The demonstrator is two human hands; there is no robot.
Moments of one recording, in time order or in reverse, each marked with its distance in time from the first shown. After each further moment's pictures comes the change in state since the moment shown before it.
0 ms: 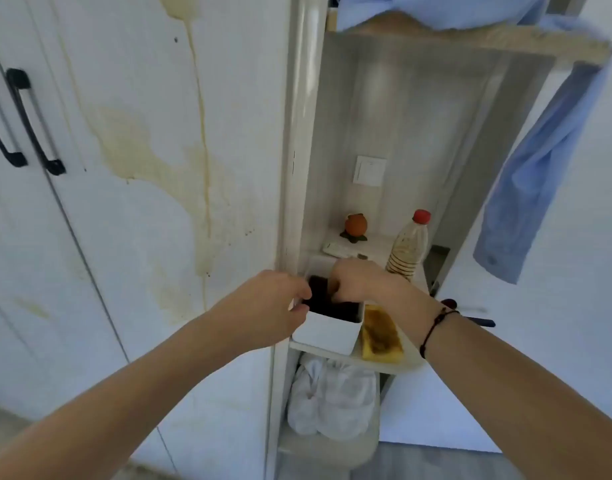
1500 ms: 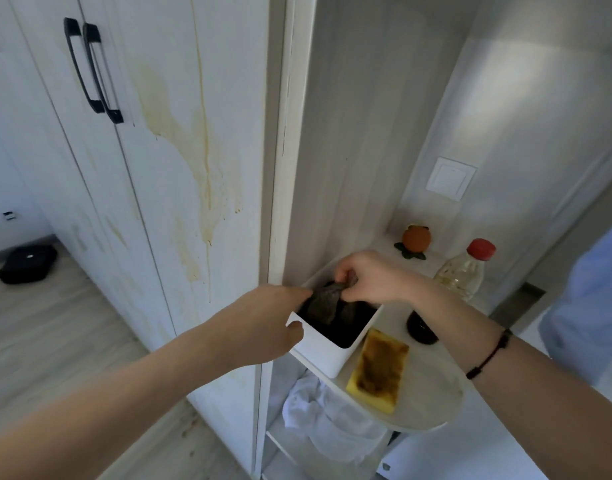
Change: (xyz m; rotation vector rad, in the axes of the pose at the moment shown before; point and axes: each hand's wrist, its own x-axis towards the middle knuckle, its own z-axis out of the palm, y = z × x) left_hand 0.026 0.033 0.060 0.002 0.081 -0.361; right_hand 0.042 0.050 -0.021 0.192 -0.007 -0.486
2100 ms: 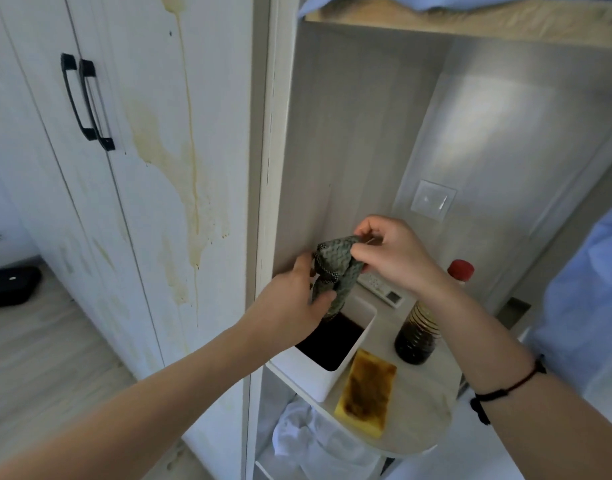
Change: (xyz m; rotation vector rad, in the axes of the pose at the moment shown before) left_hand 0.053 0.038 0.000 -0.321 0.332 0.002; right_hand -0.034 -0.022 -0.063 0.619 0.528 0.017
